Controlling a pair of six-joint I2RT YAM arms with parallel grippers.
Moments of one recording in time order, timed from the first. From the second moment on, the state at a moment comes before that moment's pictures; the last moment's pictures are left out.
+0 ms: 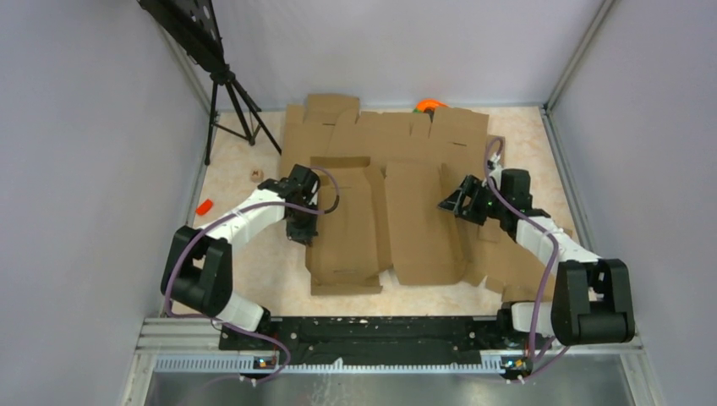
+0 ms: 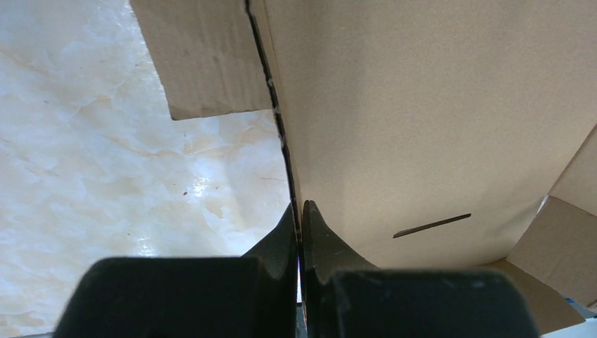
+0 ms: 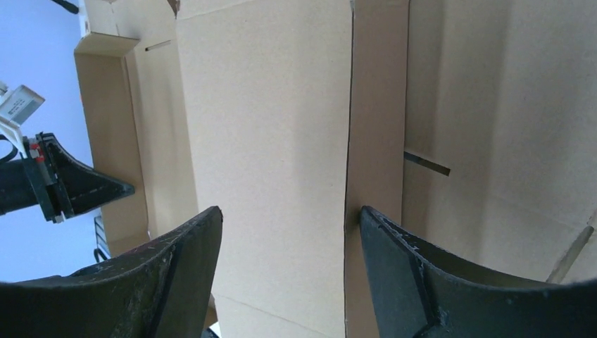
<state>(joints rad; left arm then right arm) -0.39 1.50 0.98 -0.80 0.04 -0.37 0.06 1.28 0.63 -0.04 -0.57 0.53</state>
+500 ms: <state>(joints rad) -0.46 1.52 0.98 -0.77 0.09 -0.38 0.06 1.25 0.62 -0.22 -0.25 0.46</state>
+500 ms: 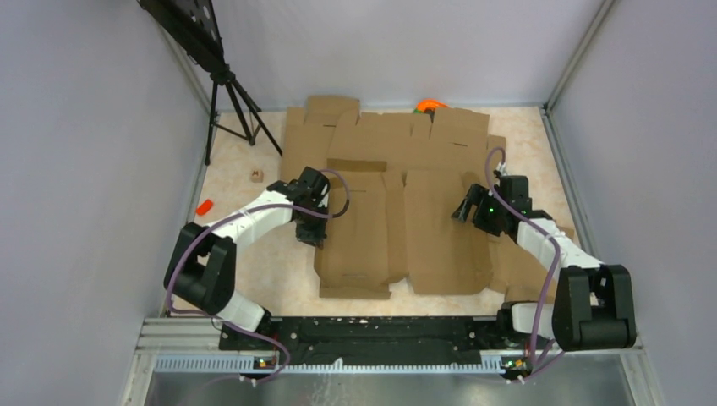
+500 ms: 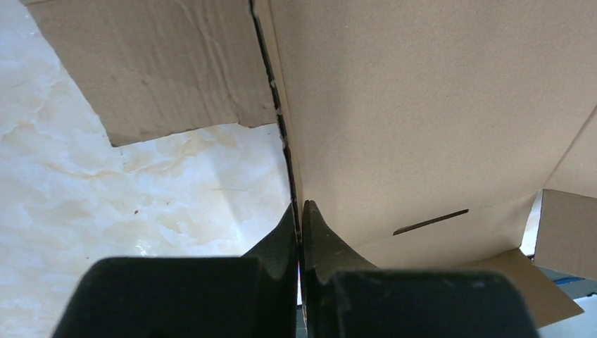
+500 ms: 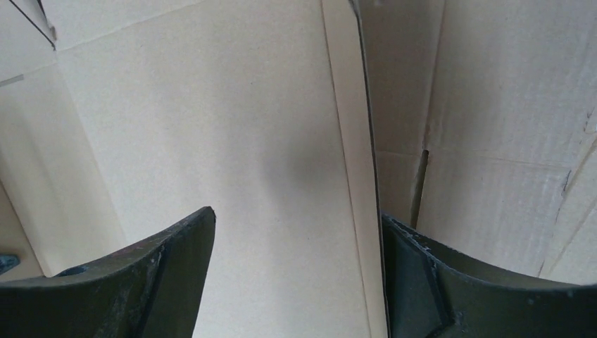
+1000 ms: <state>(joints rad) -0.55 1.54 0.98 -0.74 0.13 -0.40 0.08 1.27 0.62 -0.24 -0.29 0.41</state>
